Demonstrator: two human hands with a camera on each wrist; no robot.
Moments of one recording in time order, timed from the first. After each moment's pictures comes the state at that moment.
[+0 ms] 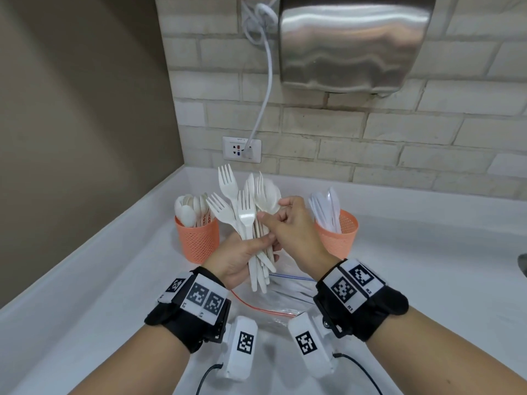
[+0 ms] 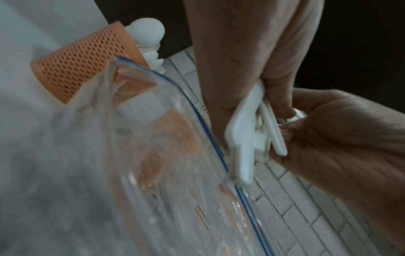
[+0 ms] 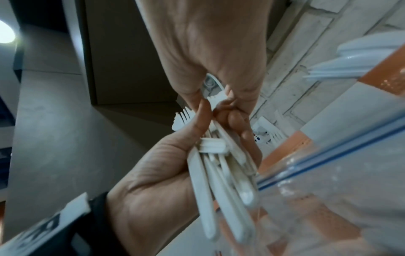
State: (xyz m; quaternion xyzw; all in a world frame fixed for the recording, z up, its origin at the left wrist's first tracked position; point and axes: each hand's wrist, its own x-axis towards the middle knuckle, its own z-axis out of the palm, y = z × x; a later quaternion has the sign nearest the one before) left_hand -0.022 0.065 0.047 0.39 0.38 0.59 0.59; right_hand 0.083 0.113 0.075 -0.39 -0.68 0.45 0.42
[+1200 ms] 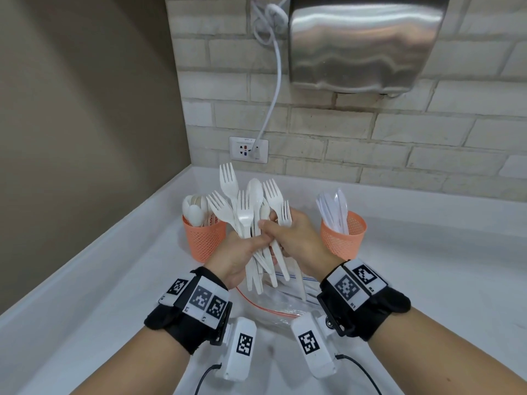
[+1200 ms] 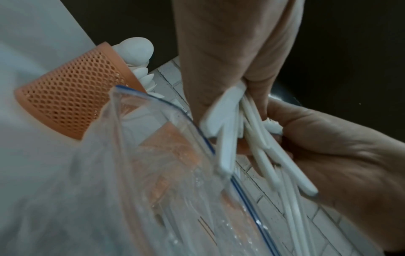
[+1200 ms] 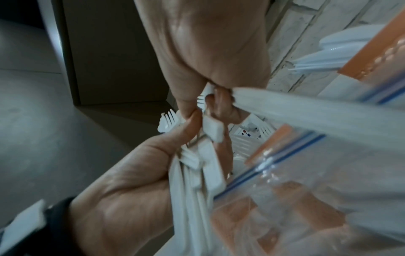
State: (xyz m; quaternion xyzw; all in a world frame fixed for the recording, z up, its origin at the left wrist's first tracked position) left_hand -0.032 0.061 0.049 0.39 0.44 0.62 0.52; right_hand 0.078 0.116 0.063 -0.36 -0.67 0.53 0.38
